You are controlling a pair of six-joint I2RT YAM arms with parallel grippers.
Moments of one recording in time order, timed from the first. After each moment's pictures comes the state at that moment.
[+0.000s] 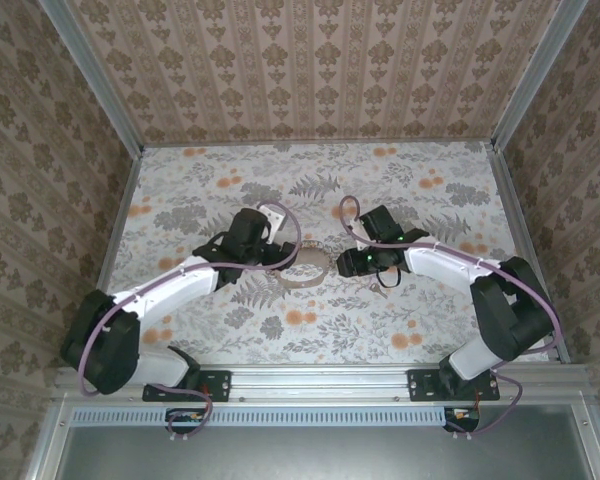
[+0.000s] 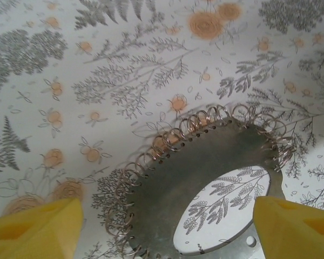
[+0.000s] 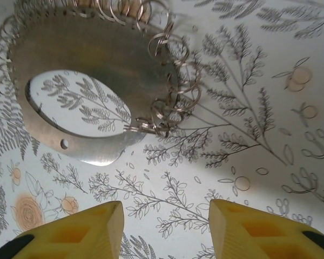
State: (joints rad) left arm -0.68 1.36 0.80 -0.19 -0.01 -0.10; right arm 0.49 1.56 0.89 -0.40 -0.27 0.28
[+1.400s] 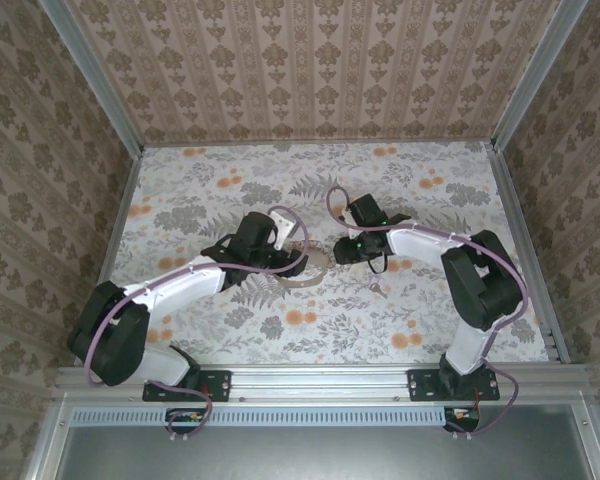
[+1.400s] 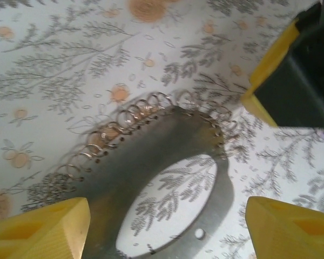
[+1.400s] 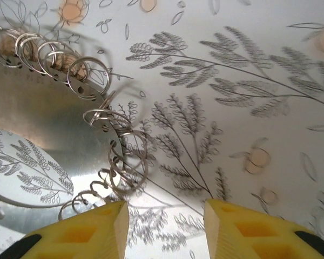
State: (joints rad) left arm -0.71 1.40 0.79 -0.15 0.15 -0.11; right arm 0.46 1.74 1.05 -0.41 -0.17 0.25
